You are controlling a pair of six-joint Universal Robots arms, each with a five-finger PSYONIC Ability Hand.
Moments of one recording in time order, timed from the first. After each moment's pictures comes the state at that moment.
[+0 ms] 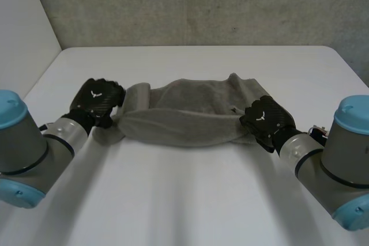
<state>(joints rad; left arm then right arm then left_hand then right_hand) 4.47 -1.94 -1.76 3.58 -1.26 3.46 1.93 -1.19 1.74 -0.27 1.32 2.18 0.67 0.67 0.69 0.68 0.50 1.31 1.31 1.33 1.33 1.15</state>
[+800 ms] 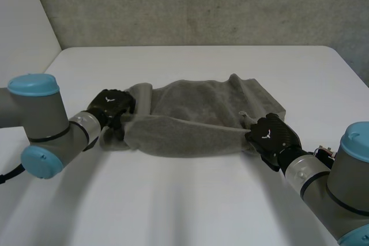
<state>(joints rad) 4.45 -2.28 -1.35 3.26 -1.28 3.46 1.90 -1.22 1.92 -0.39 1.31 2.19 0.42 0.41 0.41 0.40 0.25 1.31 1.31 1.33 1.33 1.15</state>
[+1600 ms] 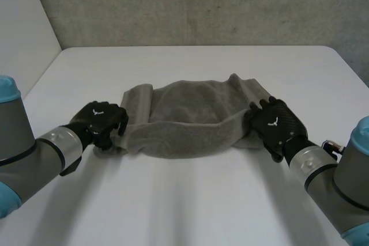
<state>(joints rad) 4.46 -1.88 -1.70 3.16 -1.26 3.46 1.89 -1.28 1.92 -0.41 1.32 2.39 0.75 0.76 0.77 0.76 0.58 0.25 0.24 0.25 0.25 0.06</state>
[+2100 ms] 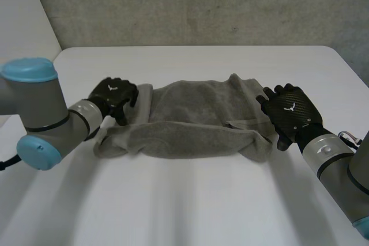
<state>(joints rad) 4.42 -2.23 -1.29 3.19 -1.28 3.47 1.83 -1.33 1.91 -0.41 1.31 2.55 0.63 0.65 0.65 0.65 0.45 0.24 0.24 0.25 0.25 0.06</state>
